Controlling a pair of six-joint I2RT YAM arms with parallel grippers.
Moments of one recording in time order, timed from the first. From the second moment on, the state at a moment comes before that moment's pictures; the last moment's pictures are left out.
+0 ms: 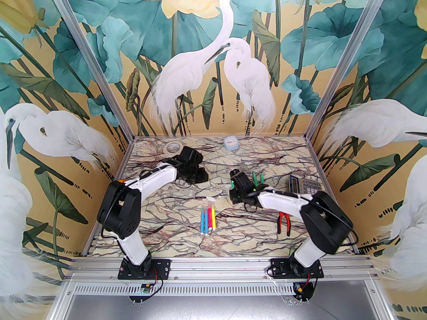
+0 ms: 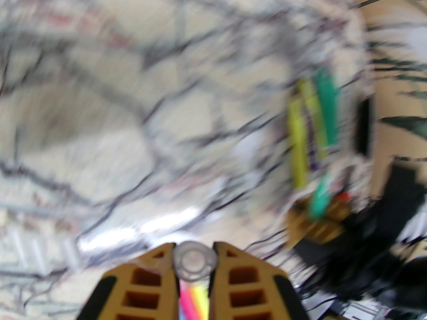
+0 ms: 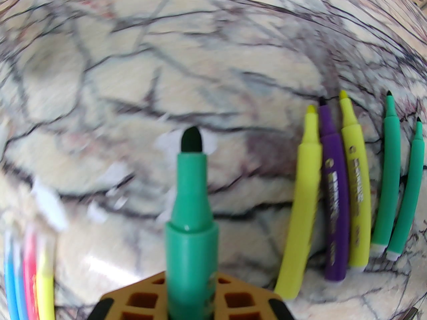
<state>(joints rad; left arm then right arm) -0.46 1.79 1.28 -0.66 0.28 -0.45 0.66 1.68 0.91 -0.25 0.11 0.39</state>
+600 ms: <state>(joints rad) -0.50 1.91 1.31 -0.83 0.12 -0.41 0.63 1.83 1.03 -0.31 0.19 0.40</state>
